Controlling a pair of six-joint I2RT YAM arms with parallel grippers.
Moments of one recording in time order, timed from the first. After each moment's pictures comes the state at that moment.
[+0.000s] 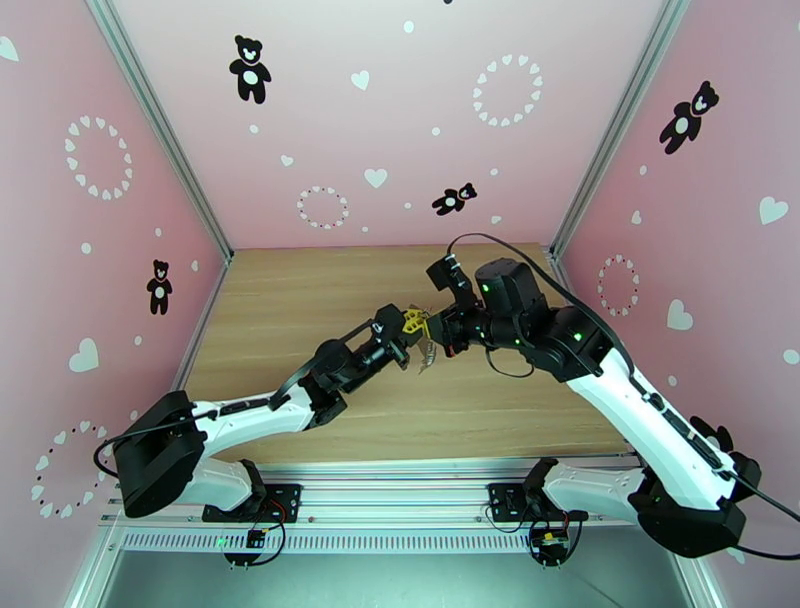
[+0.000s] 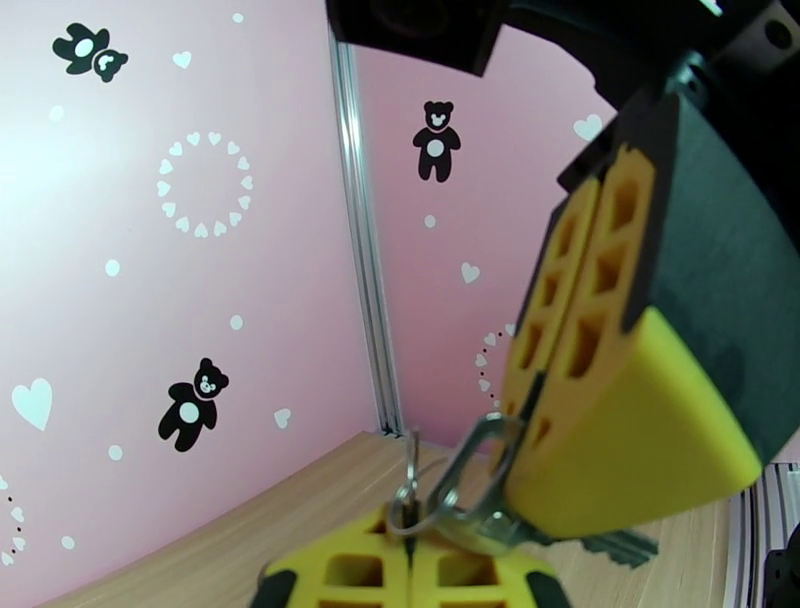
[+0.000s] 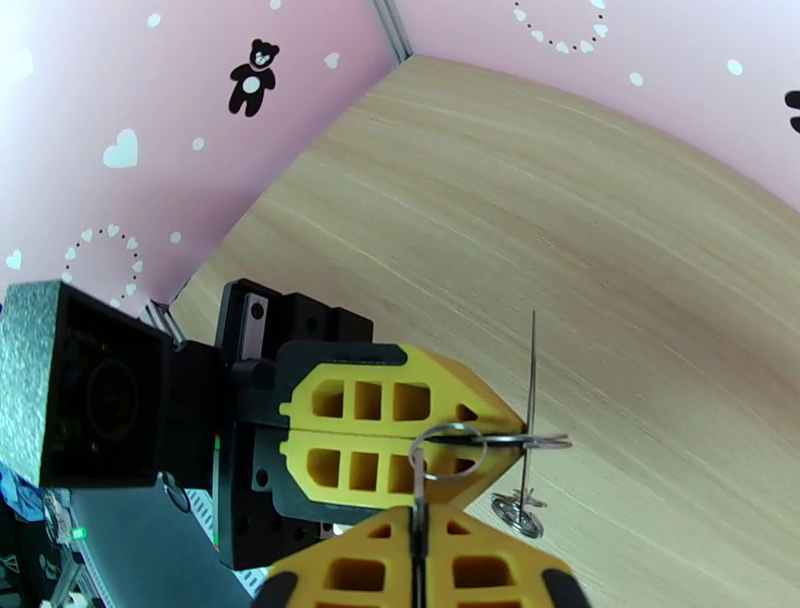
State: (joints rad) left arm -0.95 1.41 0.73 0.95 0.02 0.13; right arm 0.74 1.20 1.52 -0.95 -0.20 0.21
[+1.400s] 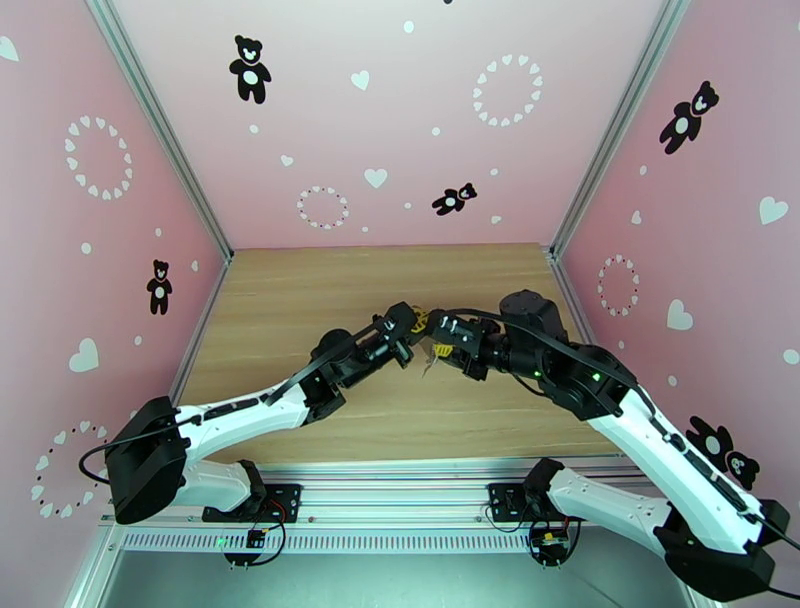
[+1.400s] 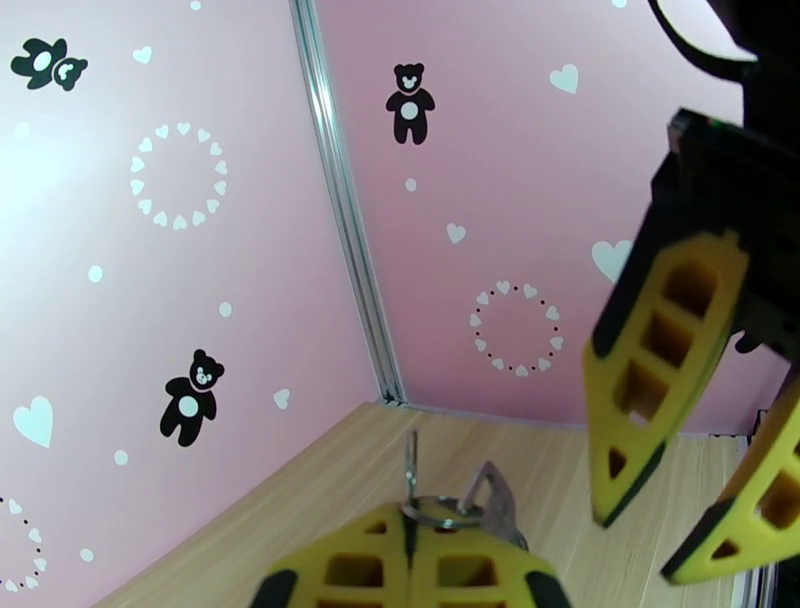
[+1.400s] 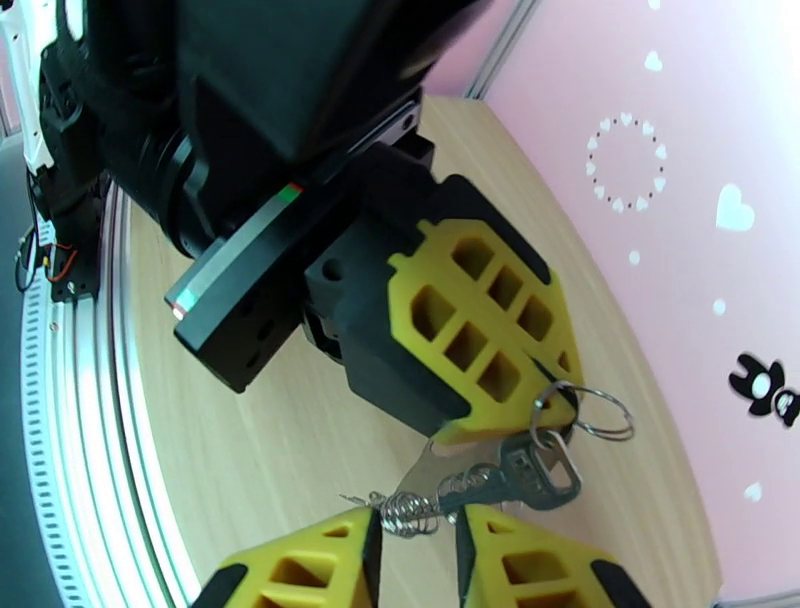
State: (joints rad) left arm -0.95 1.37 0.82 0.73 0.04 0.21; right arm 0.73 0.97 1.21 -0.76 -0.21 -0.59
